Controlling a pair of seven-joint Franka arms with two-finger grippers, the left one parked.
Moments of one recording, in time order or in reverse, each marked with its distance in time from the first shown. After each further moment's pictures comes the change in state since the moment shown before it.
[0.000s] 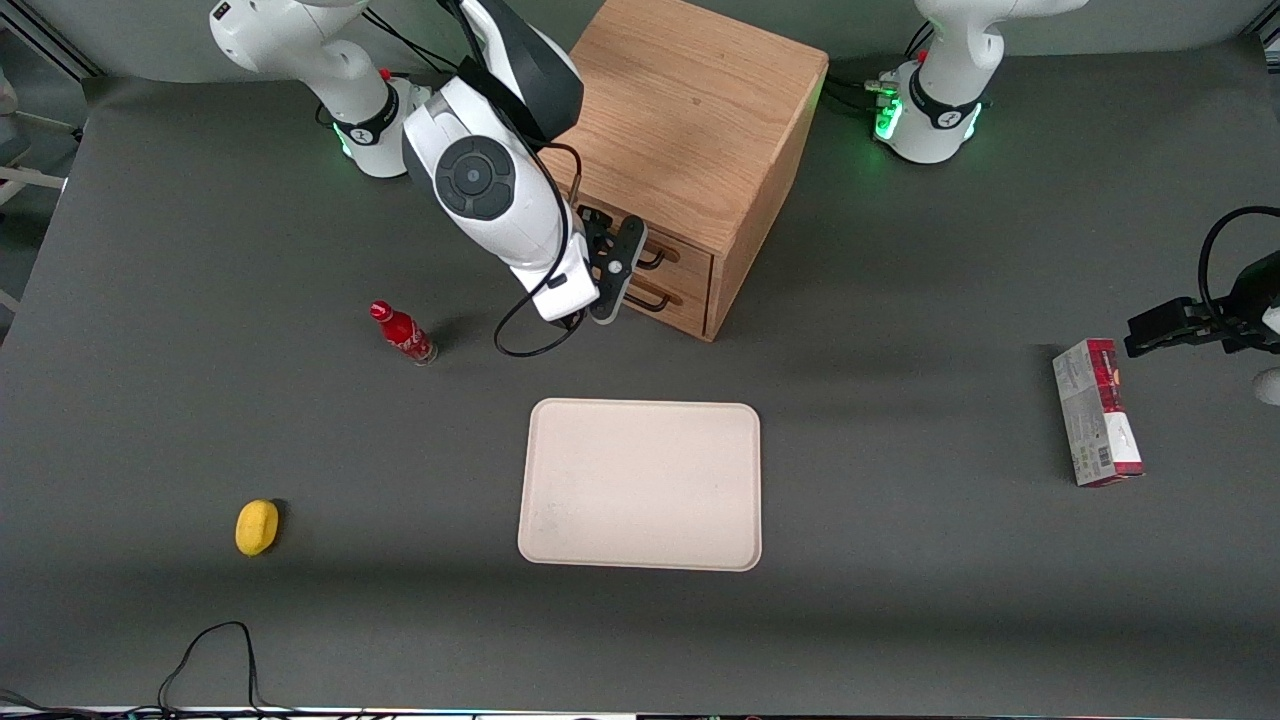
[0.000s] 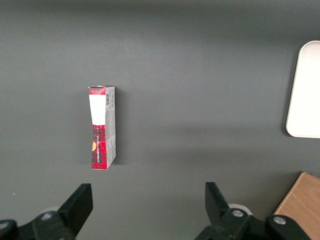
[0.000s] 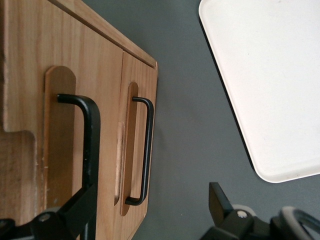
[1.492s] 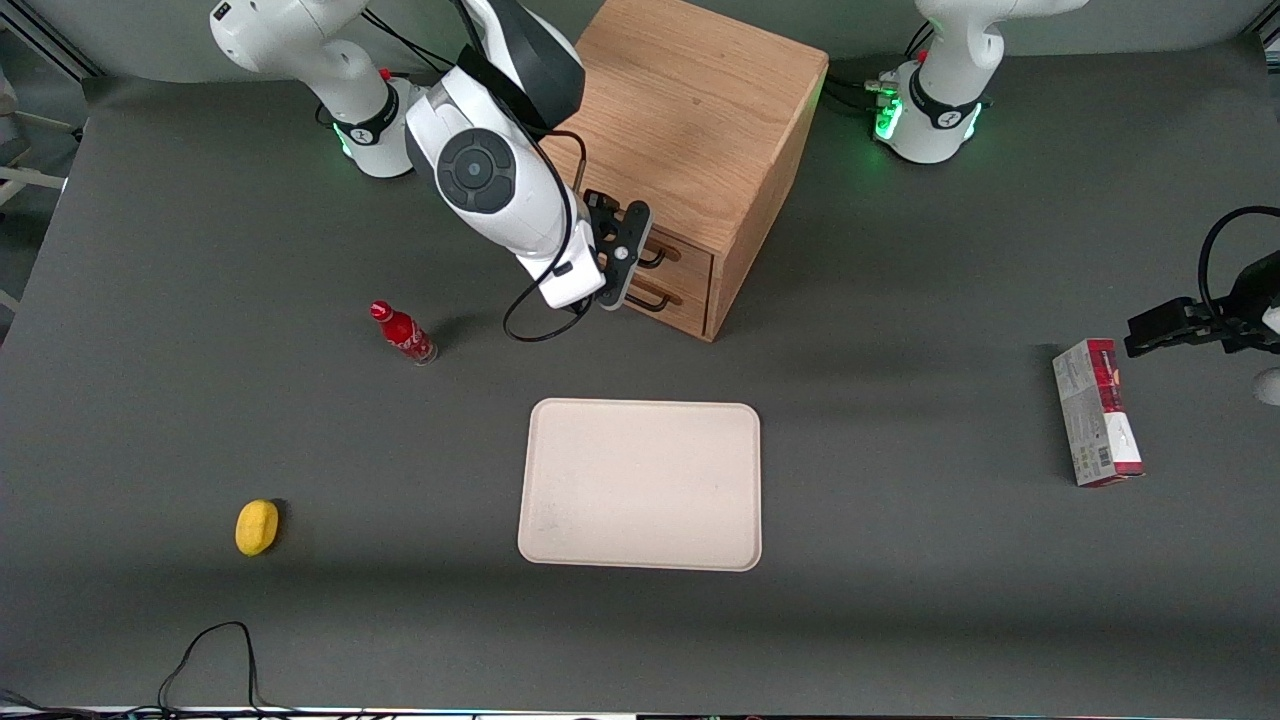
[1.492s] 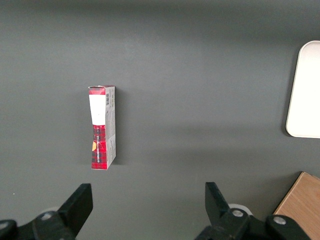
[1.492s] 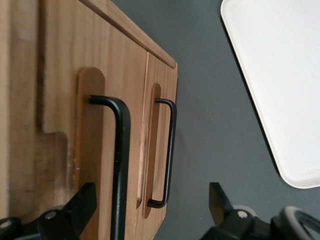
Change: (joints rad) arm 0.011 -0.014 0.003 -0.021 0.058 -0.021 0.000
